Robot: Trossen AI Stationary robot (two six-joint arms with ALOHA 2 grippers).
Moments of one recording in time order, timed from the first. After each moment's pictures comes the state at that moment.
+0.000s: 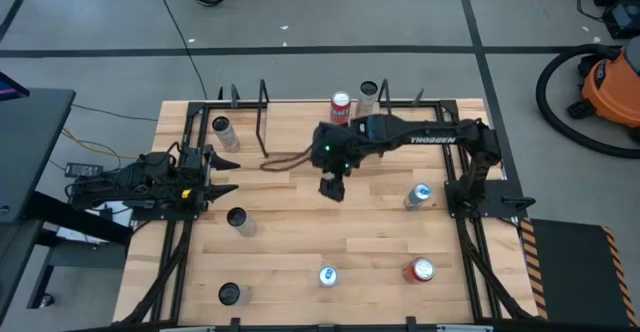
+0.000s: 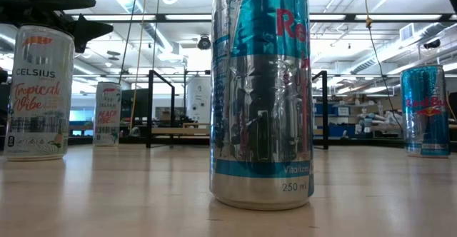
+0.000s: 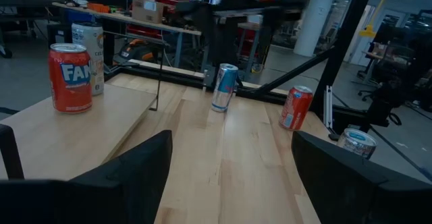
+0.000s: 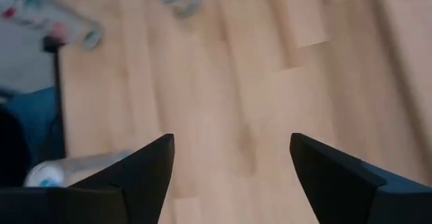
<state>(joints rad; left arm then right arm) 0.04 0.01 0.25 -0.26 -0.03 -0.20 -0.03 1.85 1.85 -1.03 -0.20 0.27</state>
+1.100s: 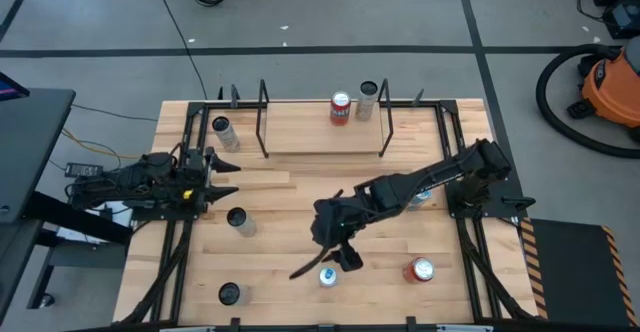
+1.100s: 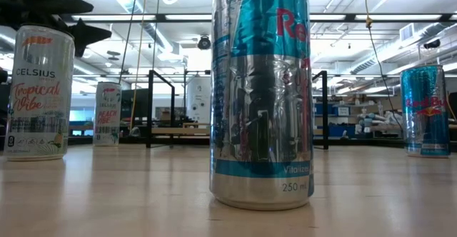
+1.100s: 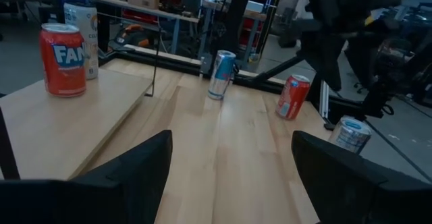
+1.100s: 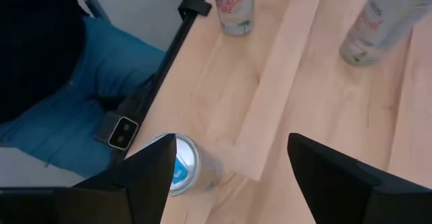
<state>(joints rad) 0.04 0.01 0.25 -0.30 -0.01 -0.22 0.32 1.85 1.67 -0.65 -0.19 0.06</state>
